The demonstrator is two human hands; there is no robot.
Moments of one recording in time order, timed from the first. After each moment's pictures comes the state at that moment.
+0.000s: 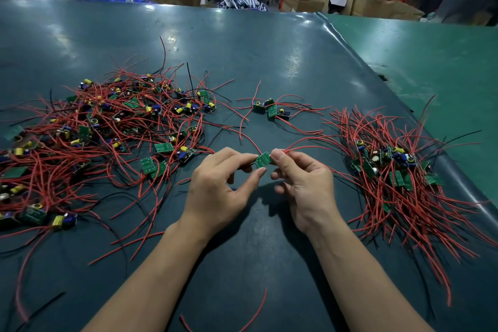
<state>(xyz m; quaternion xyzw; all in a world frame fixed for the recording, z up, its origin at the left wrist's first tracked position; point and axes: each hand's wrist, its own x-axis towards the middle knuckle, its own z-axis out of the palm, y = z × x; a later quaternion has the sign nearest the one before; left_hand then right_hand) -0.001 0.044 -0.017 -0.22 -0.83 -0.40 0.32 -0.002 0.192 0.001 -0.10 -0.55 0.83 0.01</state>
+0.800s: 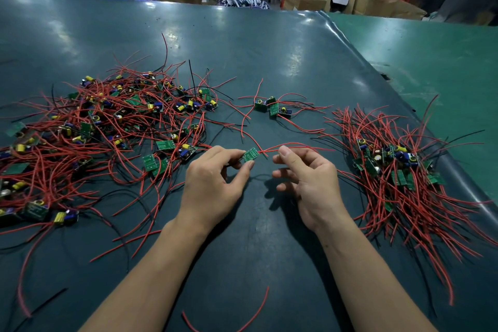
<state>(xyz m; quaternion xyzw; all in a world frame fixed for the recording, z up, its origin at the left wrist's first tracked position) -0.005 0.036 -0.022 -0.13 -0.86 -0.41 0.29 -0.003 0.199 0.002 -0.10 -0.60 0.80 0.02</state>
